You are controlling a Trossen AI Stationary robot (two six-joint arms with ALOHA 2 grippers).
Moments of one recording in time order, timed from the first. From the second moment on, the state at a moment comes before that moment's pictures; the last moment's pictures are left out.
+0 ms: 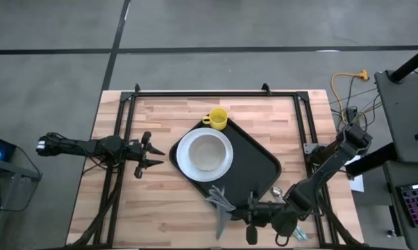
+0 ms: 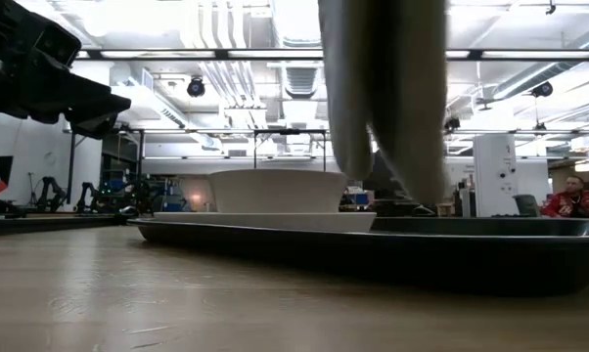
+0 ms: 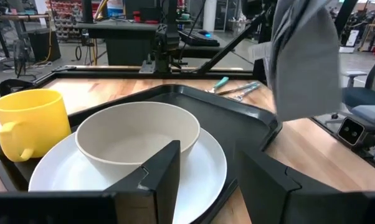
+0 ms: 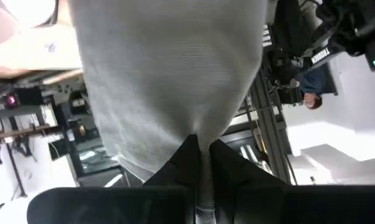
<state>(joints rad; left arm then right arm) -0.10 0.16 0.01 0.02 0.02 -0.05 0.78 1.65 1.20 0.04 0.79 -2.49</state>
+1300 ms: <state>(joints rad) -0.10 0.20 0.01 0.02 0.02 -0.05 0.74 1.61 0.42 1.22 0.72 -2.82</state>
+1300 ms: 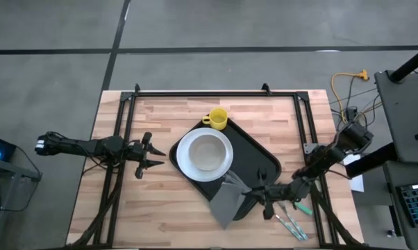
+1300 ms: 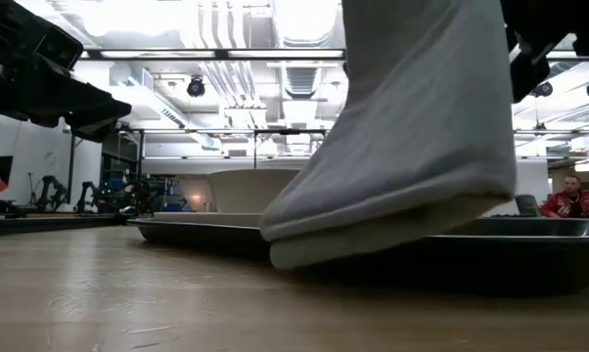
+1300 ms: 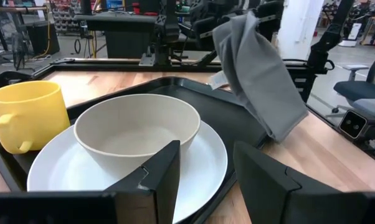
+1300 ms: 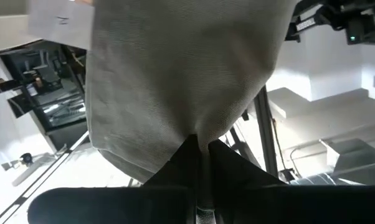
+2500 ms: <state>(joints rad) -0.10 0.20 0.01 0.02 0.02 -0.05 0.73 1.39 0.11 1.06 0.82 -2.76</state>
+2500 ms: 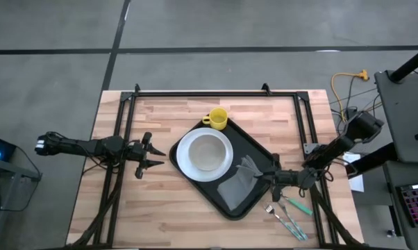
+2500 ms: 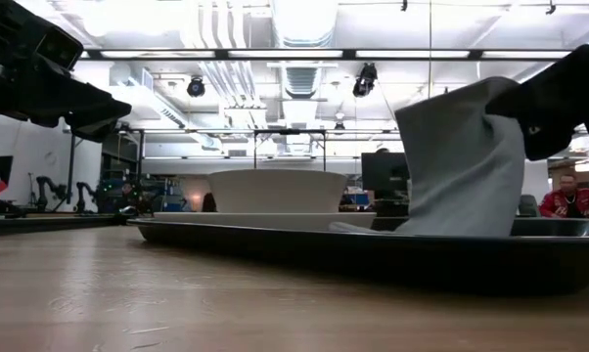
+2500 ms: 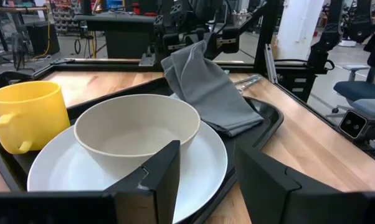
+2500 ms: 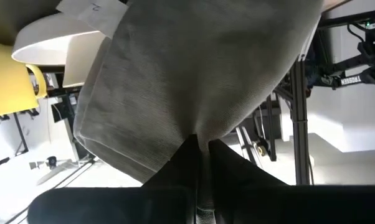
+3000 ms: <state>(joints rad) -0.10 0.20 0.01 0.02 0.02 -0.05 0.73 1.36 0.11 0.97 0.81 -2.70</state>
